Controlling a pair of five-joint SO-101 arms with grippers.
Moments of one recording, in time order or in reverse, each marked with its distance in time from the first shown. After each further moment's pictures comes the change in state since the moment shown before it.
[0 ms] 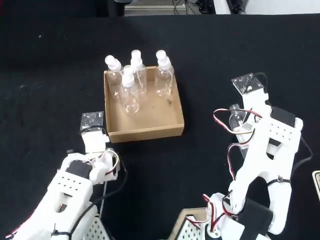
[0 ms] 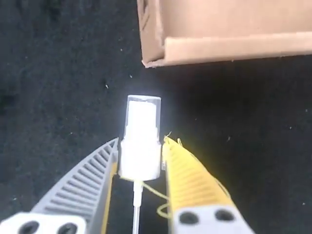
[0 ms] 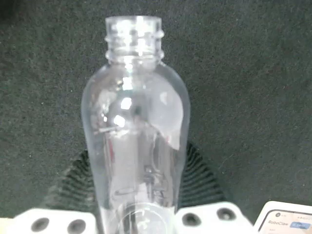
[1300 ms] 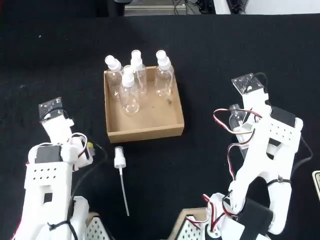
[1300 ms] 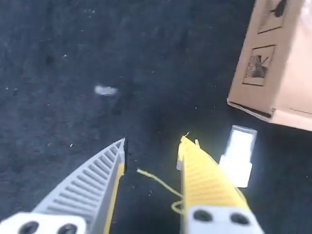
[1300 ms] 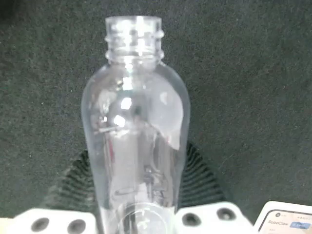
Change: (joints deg) left arm -20.8 0.8 -17.0 19.8 -4.8; right arm -0.1 0.0 0.0 0.0 0.0
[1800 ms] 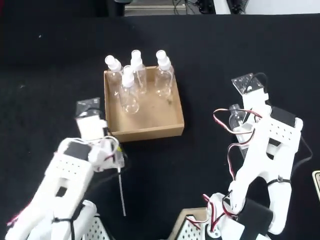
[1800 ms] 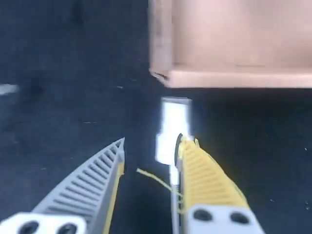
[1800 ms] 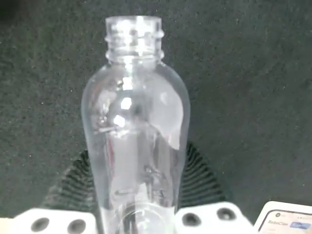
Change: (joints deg) left arm 18.7 5.5 0.0 -4.7 8.0; right arm 0.0 0.0 0.0 0.0 0.0
